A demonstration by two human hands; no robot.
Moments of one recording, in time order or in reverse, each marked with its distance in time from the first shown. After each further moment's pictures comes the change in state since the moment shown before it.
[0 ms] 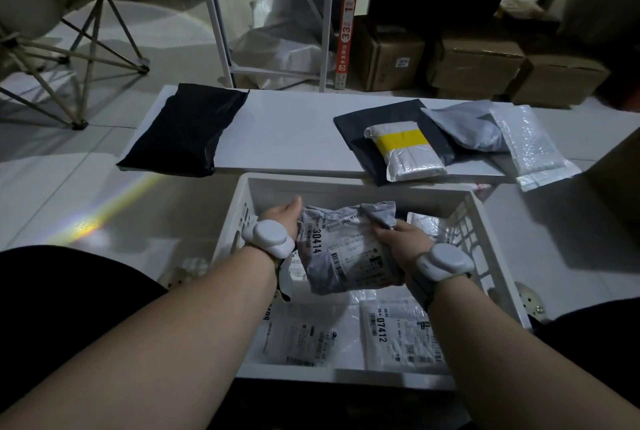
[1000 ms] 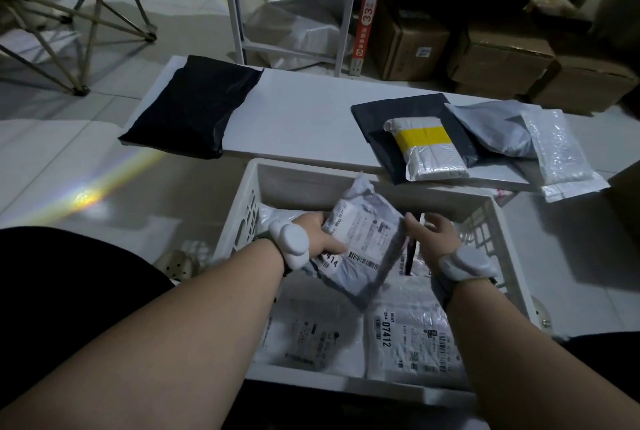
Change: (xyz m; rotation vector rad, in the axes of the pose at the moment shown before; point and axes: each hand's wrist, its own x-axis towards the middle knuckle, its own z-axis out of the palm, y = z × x) left_hand -0.002 -0.003 0.014 0.043 -0.461 0.178; right_hand 0.040 0.015 -0.017 -0.120 0.206 -0.072
